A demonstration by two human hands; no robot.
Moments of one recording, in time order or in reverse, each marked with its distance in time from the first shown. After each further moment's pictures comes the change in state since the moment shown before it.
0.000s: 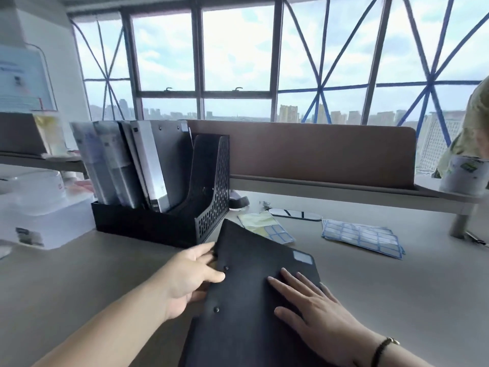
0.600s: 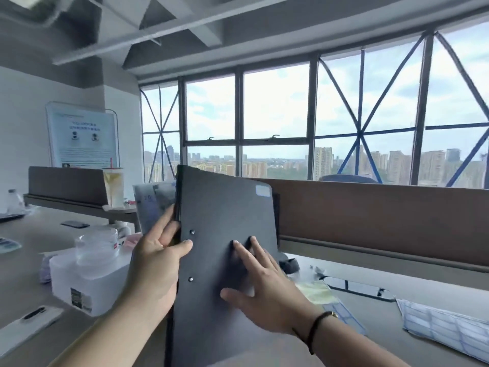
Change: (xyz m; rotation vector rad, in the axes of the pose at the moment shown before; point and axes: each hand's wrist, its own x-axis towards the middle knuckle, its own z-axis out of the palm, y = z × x) left_hand 0.014 0.113 -0.110 -0.385 0.453 0.748; right_hand 0.173 -0.153 -0.079 0.172 0.265 -0.346
